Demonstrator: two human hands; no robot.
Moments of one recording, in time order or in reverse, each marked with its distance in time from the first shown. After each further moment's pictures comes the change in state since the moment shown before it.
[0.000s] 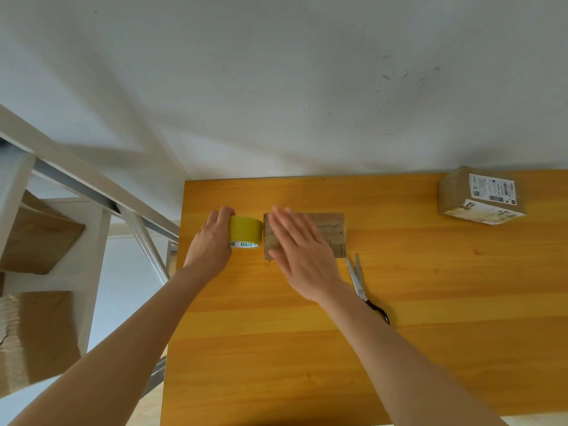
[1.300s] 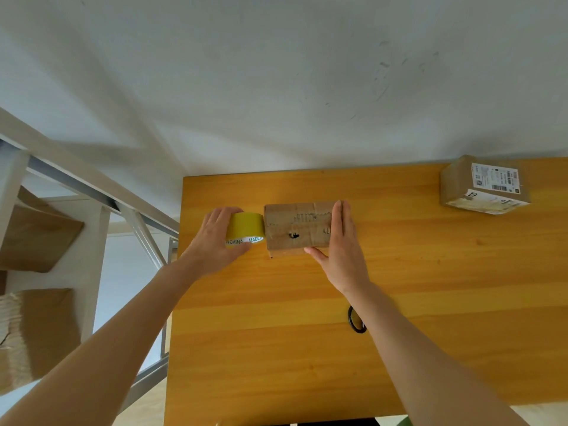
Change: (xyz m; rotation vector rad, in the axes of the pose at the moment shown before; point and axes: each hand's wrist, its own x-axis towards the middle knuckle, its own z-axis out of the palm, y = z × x) left_hand -0.004 -0.002 -0.010 -0.185 -0.187 0.076; right_hand -0.024 0.038 -0.001 0.255 0.002 0.470
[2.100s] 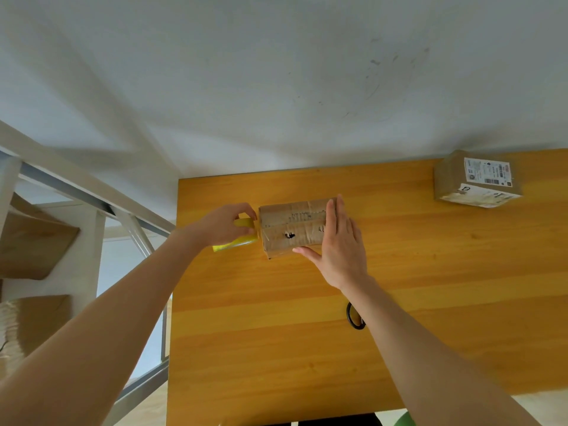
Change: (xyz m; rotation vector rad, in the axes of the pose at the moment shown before) left_hand 0.048 0.023 -0.015 0.102 -0.347 -0.094; right_hand 0.002 0.004 0.002 -0.267 0.014 -0.026
